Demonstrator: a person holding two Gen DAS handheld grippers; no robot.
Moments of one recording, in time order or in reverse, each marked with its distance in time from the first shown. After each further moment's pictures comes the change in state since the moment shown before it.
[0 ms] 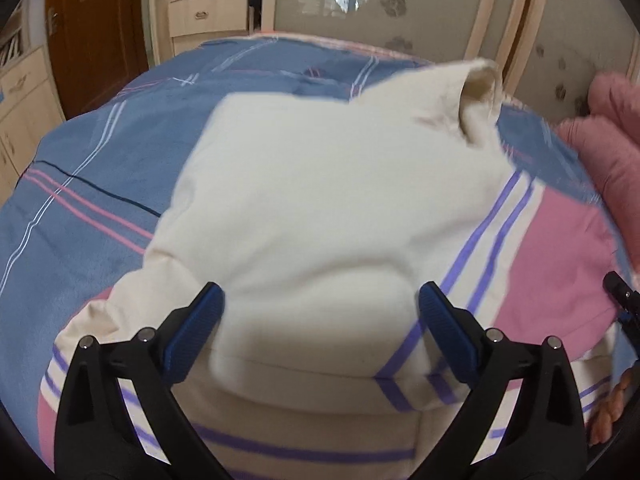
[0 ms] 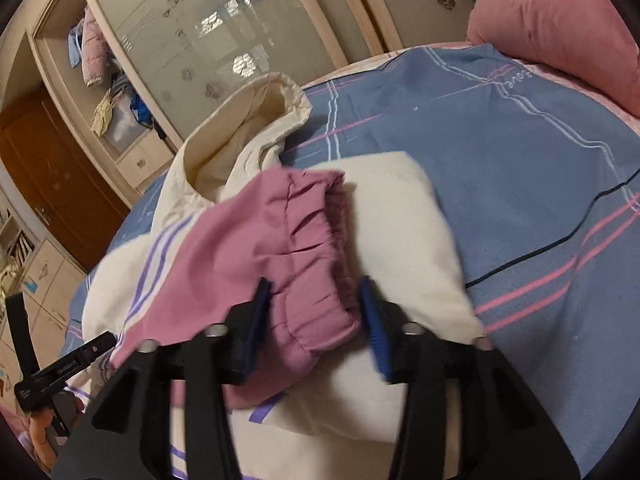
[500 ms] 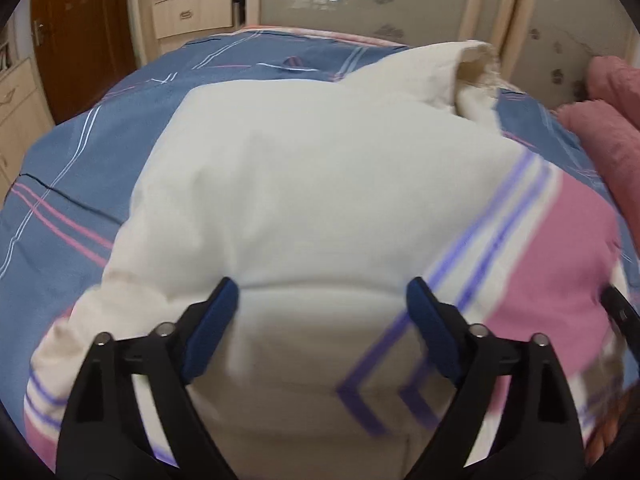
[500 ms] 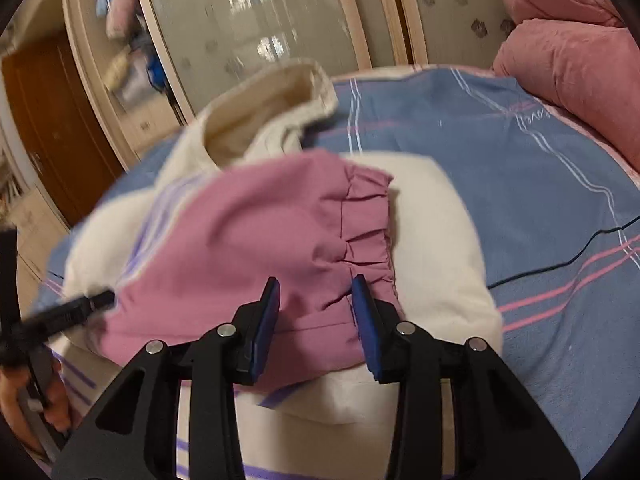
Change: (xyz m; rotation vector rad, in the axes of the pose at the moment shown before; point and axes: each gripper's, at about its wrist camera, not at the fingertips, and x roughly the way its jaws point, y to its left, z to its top) left arm 0.046 -0.023 0.009 0.062 0.047 0.039; right arm 0.028 0.038 -0.023 -0.217 0.087 -0.048
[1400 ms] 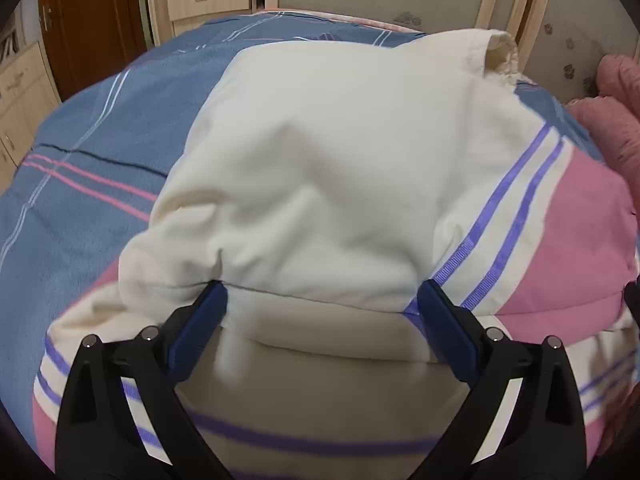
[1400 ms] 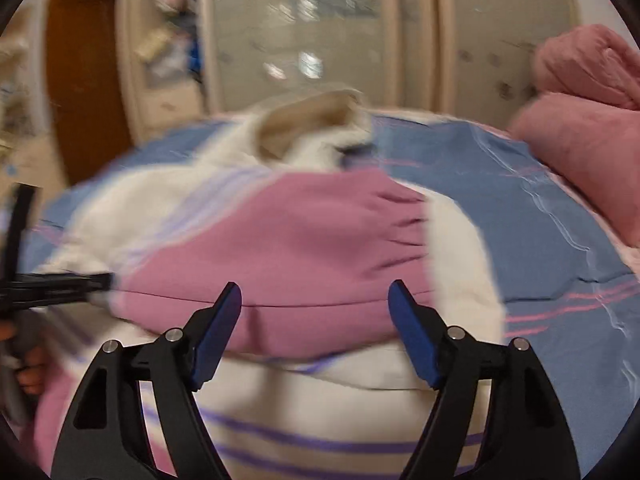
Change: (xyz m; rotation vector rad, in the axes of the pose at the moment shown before) left arm -0.007 0.037 -0.028 -0.020 0.044 0.019; right arm -0.016 0.036 -0.023 -0.168 -0.004 -0.108
